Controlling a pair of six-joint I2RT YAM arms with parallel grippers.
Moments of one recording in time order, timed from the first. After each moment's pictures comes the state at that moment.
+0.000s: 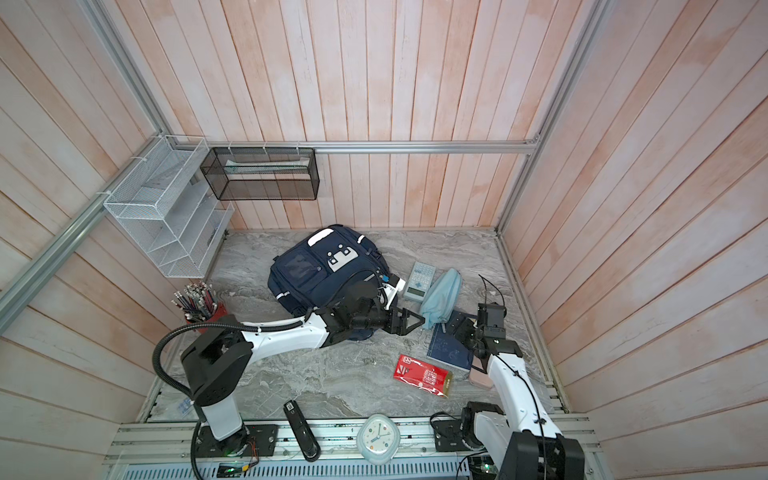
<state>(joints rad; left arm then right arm) -0.94 1.86 1.16 0.26 0.40 -0.64 -0.10 1.01 0.49 -0.46 -0.11 0.59</state>
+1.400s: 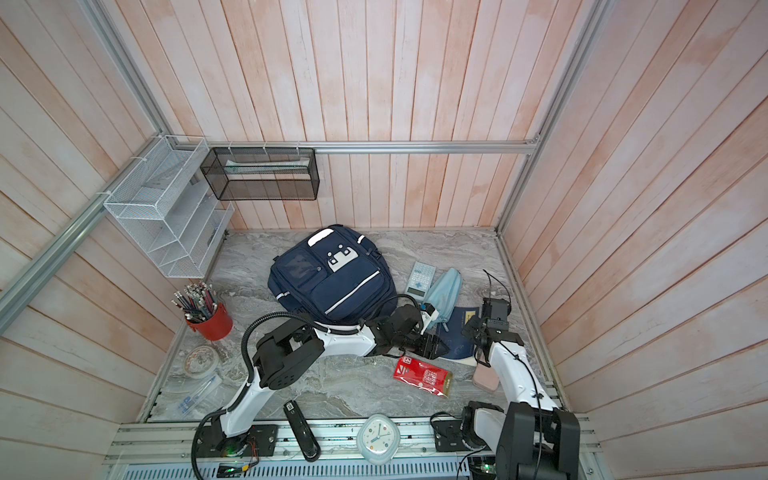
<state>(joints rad) -1.07 2.27 1.48 0.18 0.41 -0.67 -0.15 1.06 0.54 -0.45 0.03 0.52</state>
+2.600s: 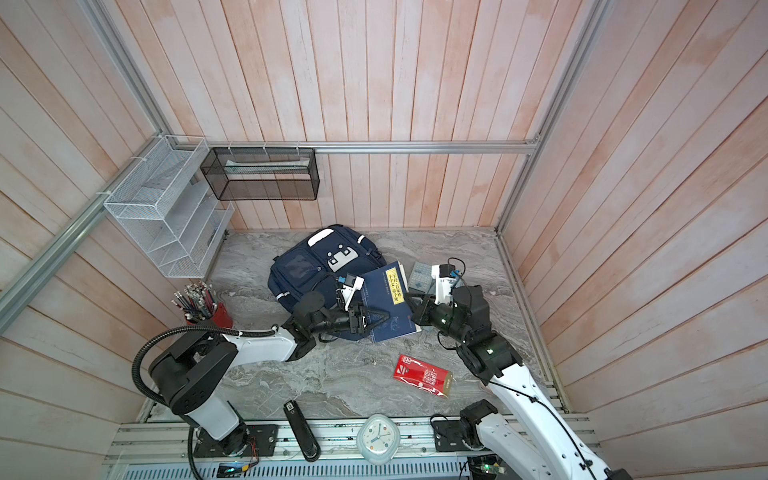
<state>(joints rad) -0.74 1.65 0.69 0.97 0.65 -0.81 0.45 0.82 0.71 -0.22 -0.31 0.66</state>
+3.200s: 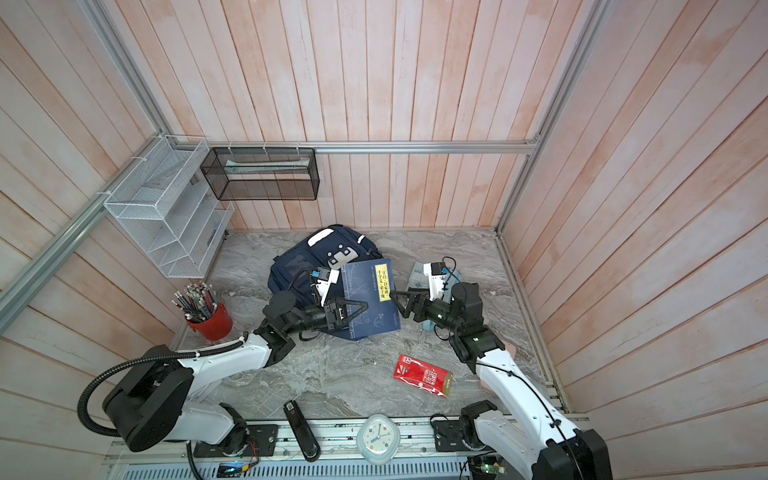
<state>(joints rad) -0.65 1.43 0.64 0.88 0.76 -0.87 0.33 0.98 0.59 0.15 -0.61 0.52</state>
